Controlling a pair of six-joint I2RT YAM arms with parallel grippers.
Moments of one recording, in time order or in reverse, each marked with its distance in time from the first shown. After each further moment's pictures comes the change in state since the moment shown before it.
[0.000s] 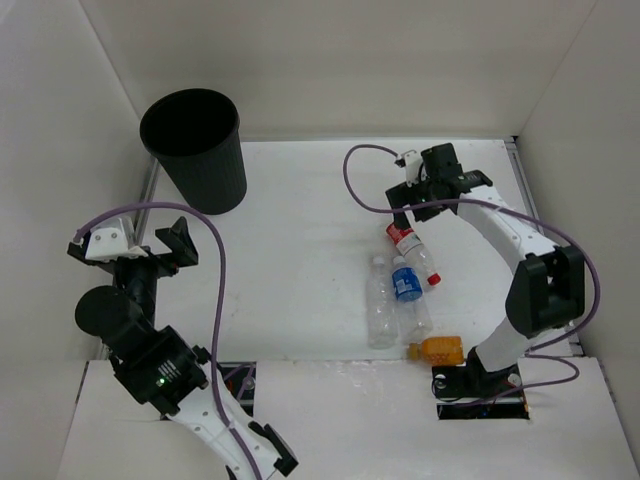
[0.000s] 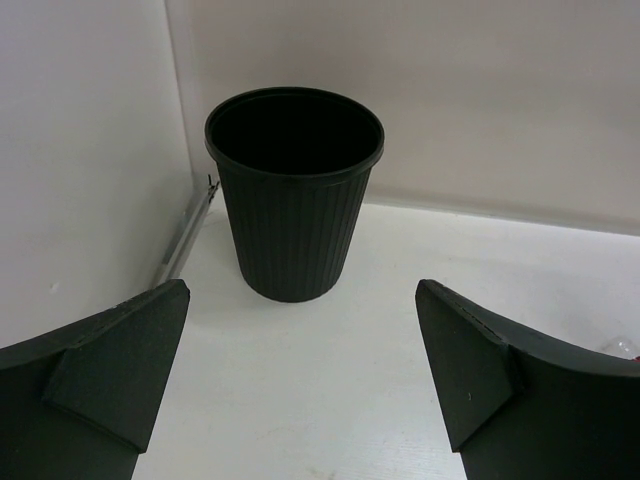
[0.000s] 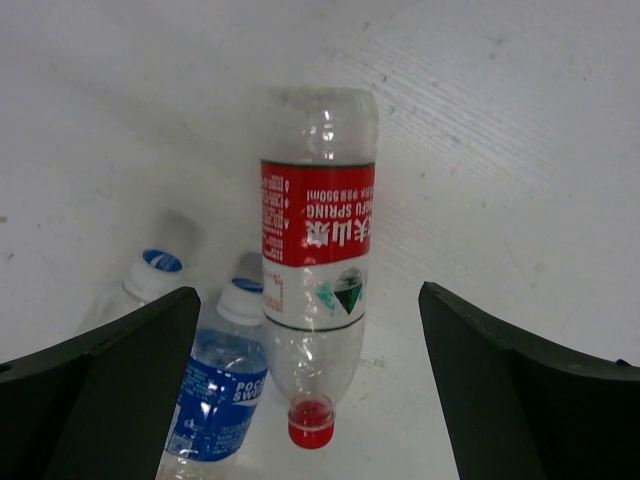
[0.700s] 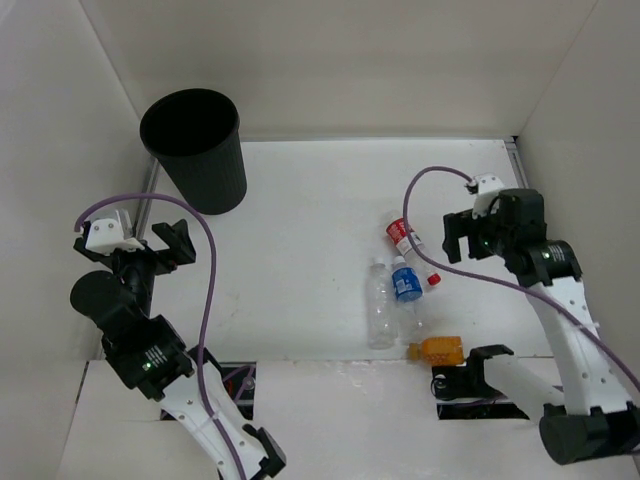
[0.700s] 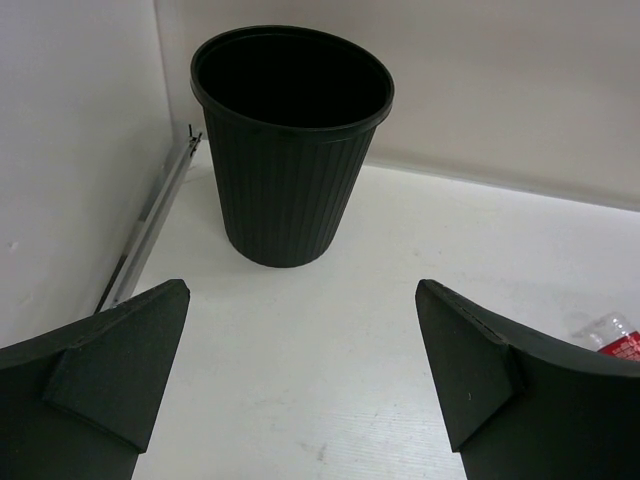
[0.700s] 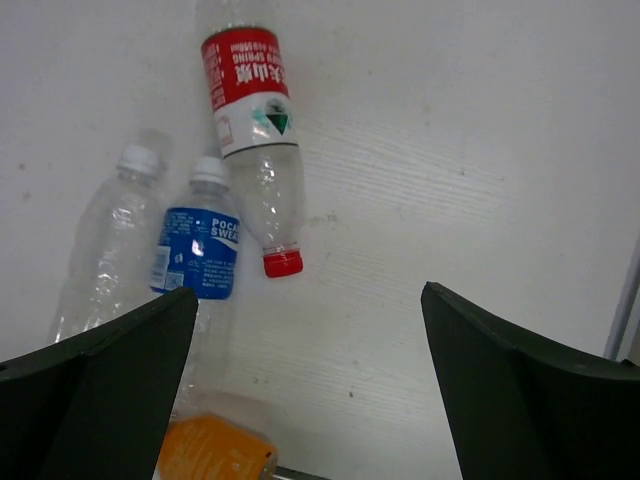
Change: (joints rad) left arm -0.055 0.029 -0.093 0.003 -0.029 0.011; right arm -0.174 -0.717 -0.272 -0.154 0.033 0.057
